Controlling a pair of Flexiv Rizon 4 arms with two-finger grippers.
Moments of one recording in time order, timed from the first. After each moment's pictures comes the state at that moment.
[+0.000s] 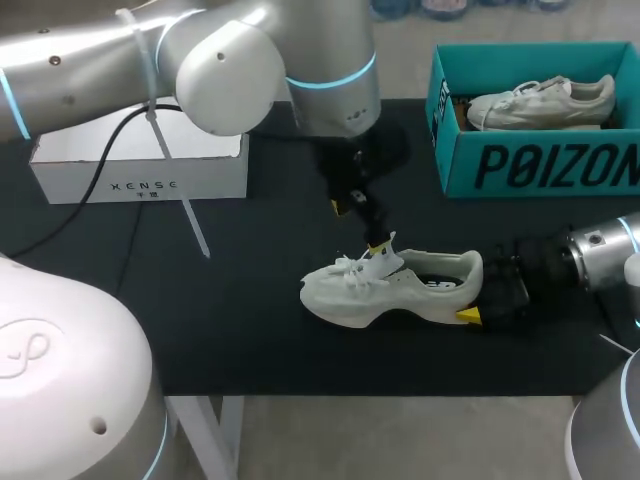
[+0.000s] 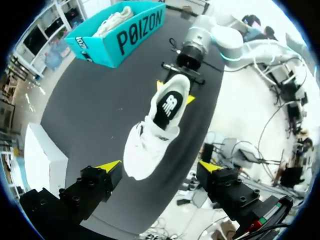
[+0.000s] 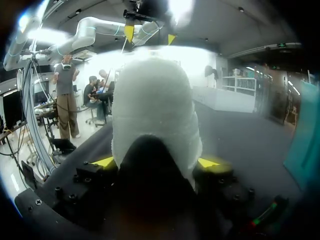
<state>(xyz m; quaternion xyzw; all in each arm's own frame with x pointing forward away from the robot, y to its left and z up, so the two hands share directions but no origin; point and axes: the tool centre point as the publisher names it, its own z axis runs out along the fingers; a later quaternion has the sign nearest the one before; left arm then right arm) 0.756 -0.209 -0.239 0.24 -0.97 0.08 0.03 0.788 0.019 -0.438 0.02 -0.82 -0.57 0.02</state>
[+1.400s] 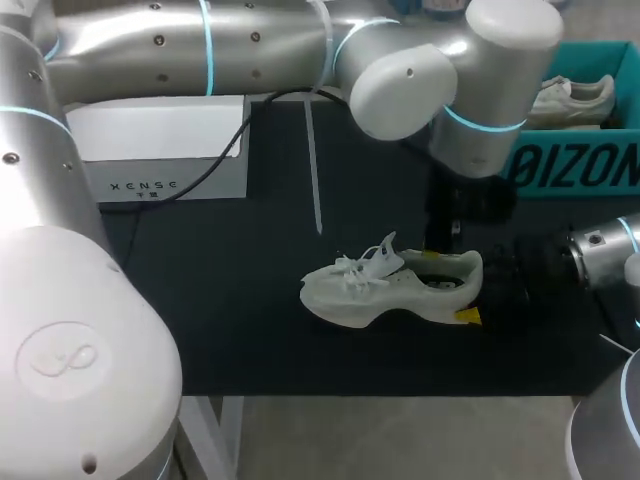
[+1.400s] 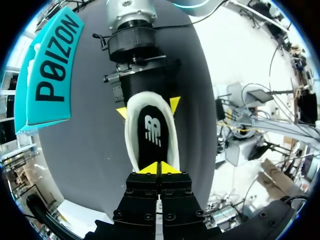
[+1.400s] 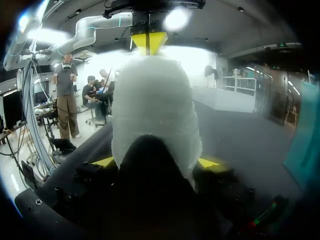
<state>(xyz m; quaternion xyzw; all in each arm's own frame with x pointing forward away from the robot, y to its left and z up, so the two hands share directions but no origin) 0.775 -0.312 -0.307 -0.05 -1.00 -0.05 0.01 0.788 0.019 -0.438 0.02 -0.82 -0.57 0.02</state>
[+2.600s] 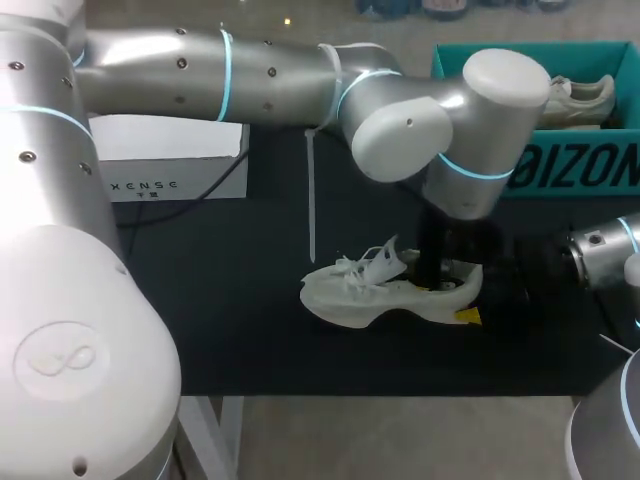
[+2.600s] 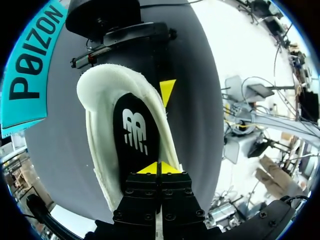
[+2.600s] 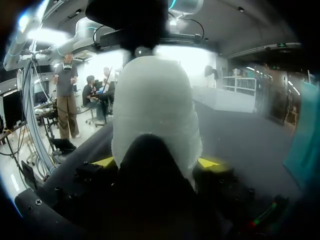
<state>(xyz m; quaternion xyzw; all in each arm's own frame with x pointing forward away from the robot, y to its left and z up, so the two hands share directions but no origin) 0.759 -0.300 -0.373 -0.06 -0.99 -0.07 0.03 0.788 0.019 -0.438 0.02 -0.82 -0.57 0.02</state>
